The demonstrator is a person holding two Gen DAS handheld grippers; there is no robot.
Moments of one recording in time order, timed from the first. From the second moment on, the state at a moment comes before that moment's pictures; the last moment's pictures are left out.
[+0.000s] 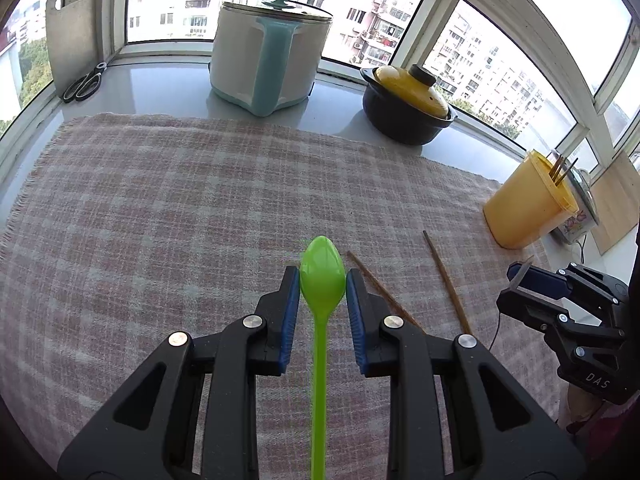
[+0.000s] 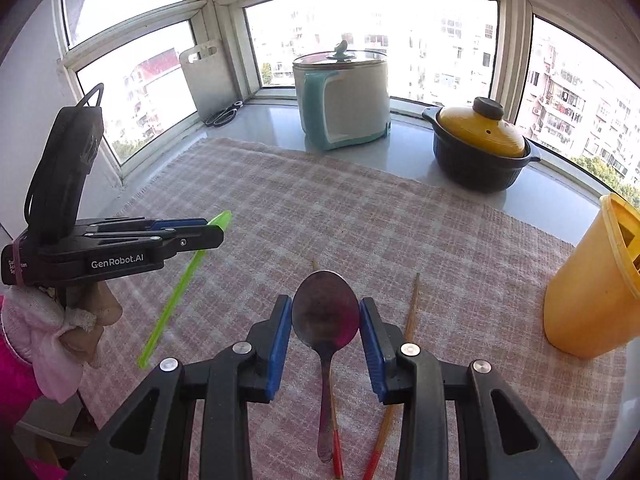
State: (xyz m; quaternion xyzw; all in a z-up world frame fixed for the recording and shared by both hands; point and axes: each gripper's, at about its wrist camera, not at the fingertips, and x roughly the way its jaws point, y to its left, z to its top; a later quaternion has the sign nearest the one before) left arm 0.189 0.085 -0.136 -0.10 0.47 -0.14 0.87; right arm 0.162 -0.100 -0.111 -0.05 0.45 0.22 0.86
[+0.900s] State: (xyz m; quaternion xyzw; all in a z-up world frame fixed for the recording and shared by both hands) left arm 0.193 -0.002 -0.053 -0.12 0.39 -0.20 0.89; right arm 0.141 -0.218 -0.037 0.03 0.38 0.15 0.91
